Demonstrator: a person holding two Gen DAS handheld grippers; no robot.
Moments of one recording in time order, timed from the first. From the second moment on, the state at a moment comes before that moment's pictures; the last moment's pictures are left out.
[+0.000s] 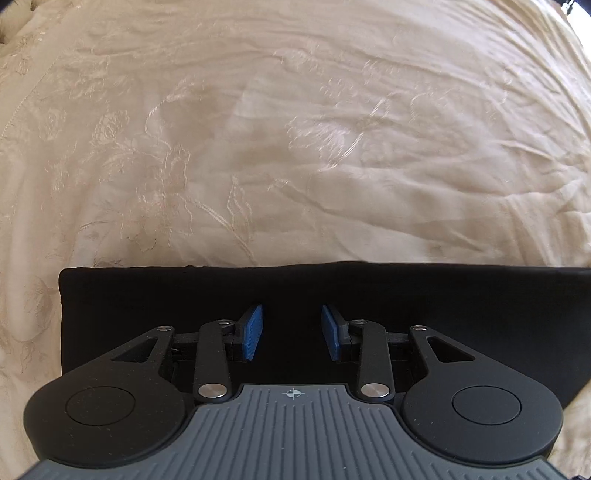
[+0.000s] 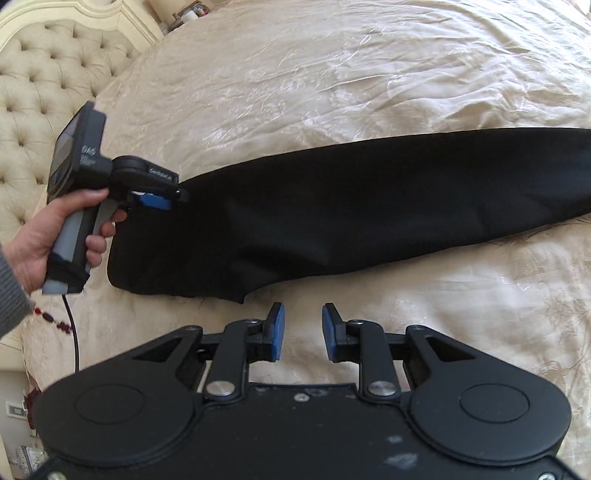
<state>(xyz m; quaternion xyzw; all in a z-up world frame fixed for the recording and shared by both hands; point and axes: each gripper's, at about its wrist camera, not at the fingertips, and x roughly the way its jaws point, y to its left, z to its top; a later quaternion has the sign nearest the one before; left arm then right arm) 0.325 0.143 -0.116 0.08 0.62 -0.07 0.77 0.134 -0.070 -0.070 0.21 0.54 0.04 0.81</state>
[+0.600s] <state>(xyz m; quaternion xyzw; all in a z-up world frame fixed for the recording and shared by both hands) 0.176 0.154 -0.078 0.06 0.61 -0.20 0.77 0.206 -0.012 -0.103 0.15 0.57 0.10 0.80</state>
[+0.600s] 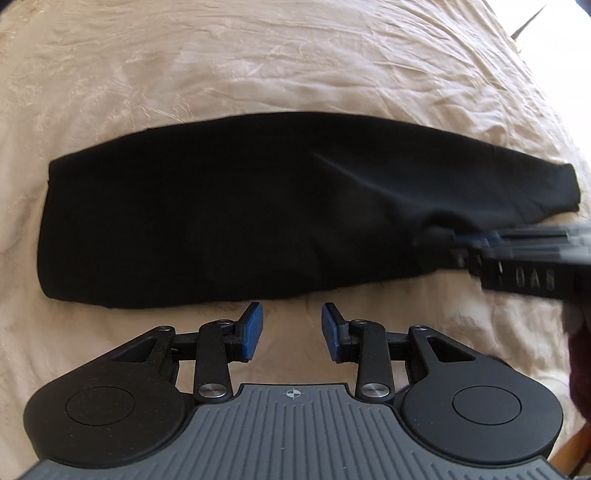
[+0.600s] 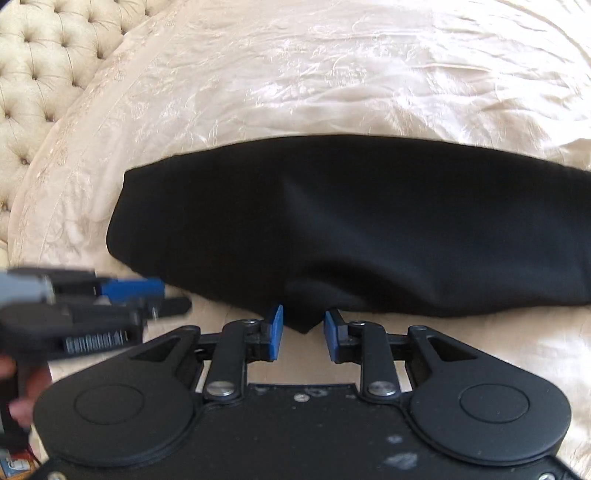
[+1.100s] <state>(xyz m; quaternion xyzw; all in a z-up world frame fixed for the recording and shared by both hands) 0.222 0.117 -0.086 0.07 0.60 -0.26 0.75 0.221 -0.058 -0.098 0.26 0.56 0.08 0.79</state>
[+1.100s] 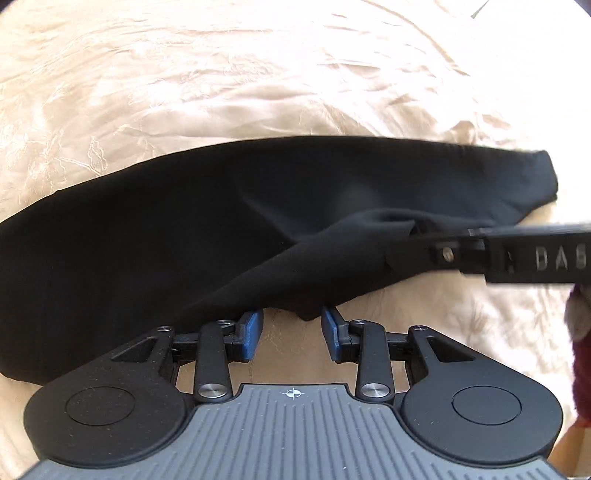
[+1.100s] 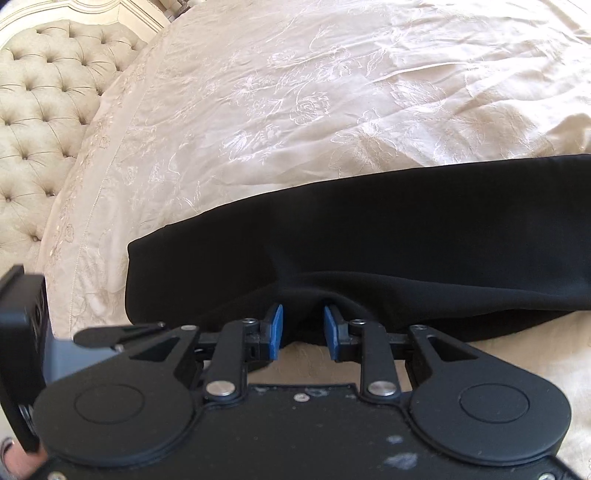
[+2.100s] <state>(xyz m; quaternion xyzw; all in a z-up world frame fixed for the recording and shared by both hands) 0.236 0.195 -0.118 0.10 0.62 -0.17 0.76 0.151 0.020 -0.106 0.07 0.56 0.12 0.82</state>
